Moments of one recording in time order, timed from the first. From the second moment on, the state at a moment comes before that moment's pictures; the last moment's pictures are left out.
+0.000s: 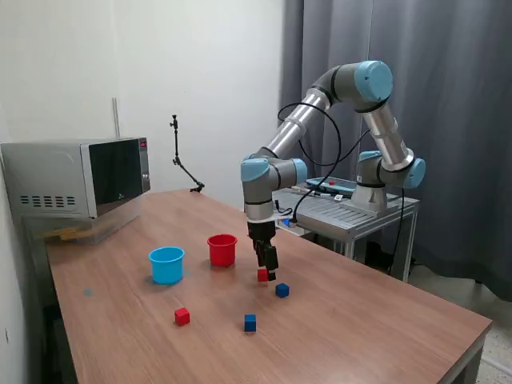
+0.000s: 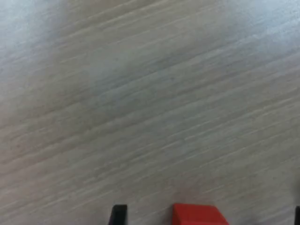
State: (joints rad) arm -0.11 -0.83 1.55 -2.20 -1.48 -2.82
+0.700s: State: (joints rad) arm -0.11 -0.83 1.55 -2.20 -1.49 -2.79
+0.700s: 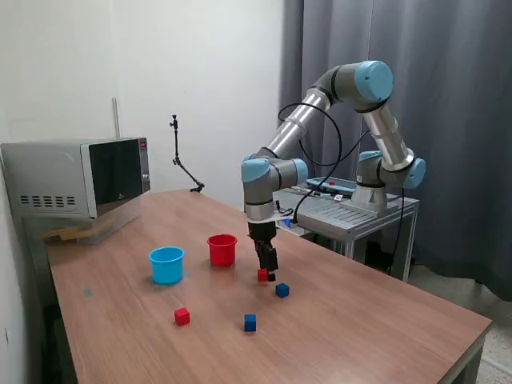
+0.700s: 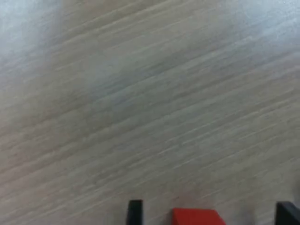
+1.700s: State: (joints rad) arm -0.10 -0.86 1.51 -2.20 -1.53 -2.78
